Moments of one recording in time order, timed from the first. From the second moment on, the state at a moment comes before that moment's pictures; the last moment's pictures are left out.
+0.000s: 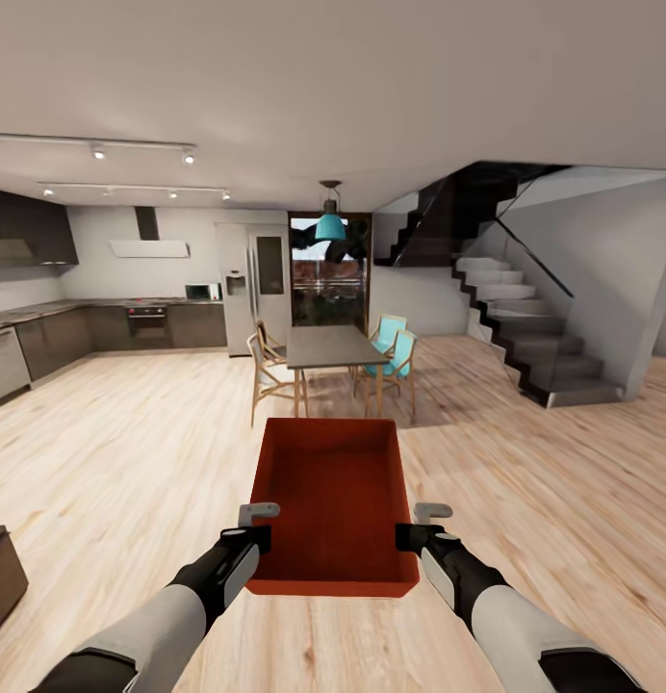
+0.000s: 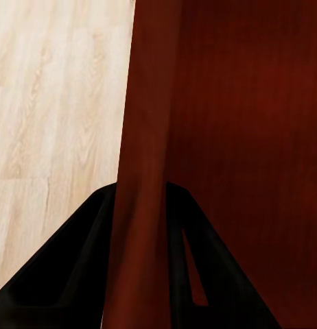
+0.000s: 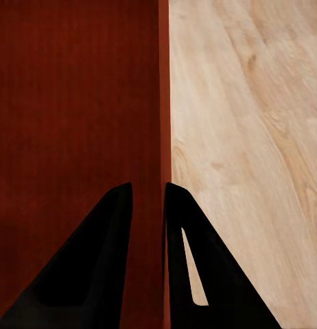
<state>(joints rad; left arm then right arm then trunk) -0.74 -0.12 -0.14 -0.31 0.19 0.23 0.29 -0.75 0.09 0.03 -0.28 -0.07 0.13 -0.05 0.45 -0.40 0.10</state>
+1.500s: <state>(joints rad) -0.74 -0.12 -0.14 -0.31 0.19 0.23 0.29 -0.75 0.09 0.03 -0.28 -0.07 0.13 -0.05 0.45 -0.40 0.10</state>
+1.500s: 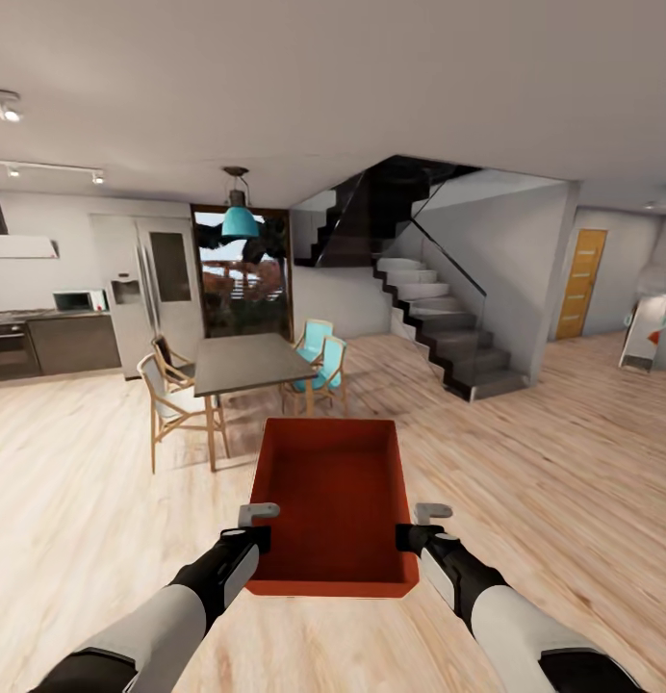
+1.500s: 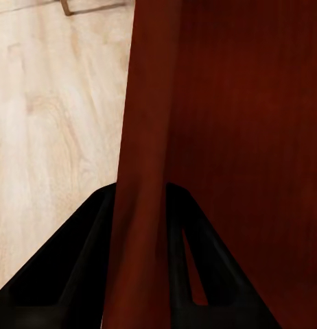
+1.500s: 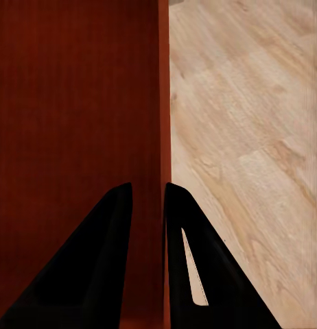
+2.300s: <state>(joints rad) -0.74 -0.12 -0.14 -0.31 0.19 0.23 0.29 -0.75 0.09 0.03 -0.28 -0.07 0.13 -0.05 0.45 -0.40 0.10</state>
